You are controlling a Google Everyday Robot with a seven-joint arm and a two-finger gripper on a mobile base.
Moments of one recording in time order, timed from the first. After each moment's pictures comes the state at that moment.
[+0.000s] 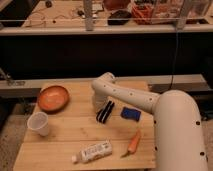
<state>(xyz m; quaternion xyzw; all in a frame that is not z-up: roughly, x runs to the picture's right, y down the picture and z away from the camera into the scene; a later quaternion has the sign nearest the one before) -0.040 0.129 0.917 -0.28 -0.20 -0.27 0.90</state>
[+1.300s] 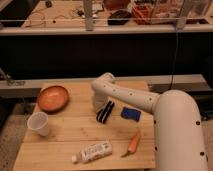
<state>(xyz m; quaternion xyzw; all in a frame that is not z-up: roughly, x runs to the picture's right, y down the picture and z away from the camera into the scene) -0.039 0.130 0.917 -0.28 -0.20 -0.28 0.90</state>
